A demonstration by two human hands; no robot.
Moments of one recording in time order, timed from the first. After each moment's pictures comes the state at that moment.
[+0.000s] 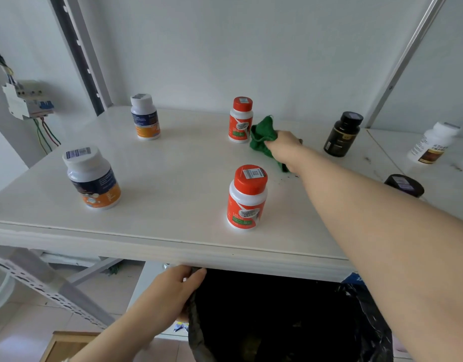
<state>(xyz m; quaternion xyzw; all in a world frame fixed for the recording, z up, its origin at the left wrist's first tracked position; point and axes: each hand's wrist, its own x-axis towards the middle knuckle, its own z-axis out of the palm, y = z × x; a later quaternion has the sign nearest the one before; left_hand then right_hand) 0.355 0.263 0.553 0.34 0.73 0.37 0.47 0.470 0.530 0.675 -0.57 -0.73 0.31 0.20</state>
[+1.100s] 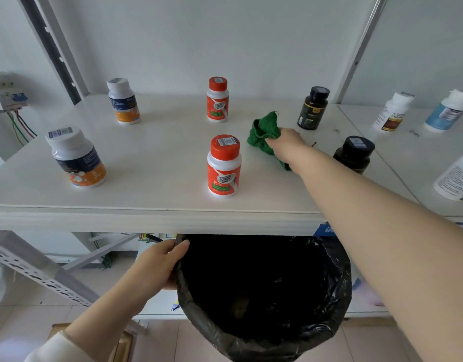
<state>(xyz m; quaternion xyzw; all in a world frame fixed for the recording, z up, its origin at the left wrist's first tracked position) 0.361 0.254 0.557 0.29 0.71 0.40 0.50 0.528 0.476 0.668 -0.59 -0.72 0.29 0.21</state>
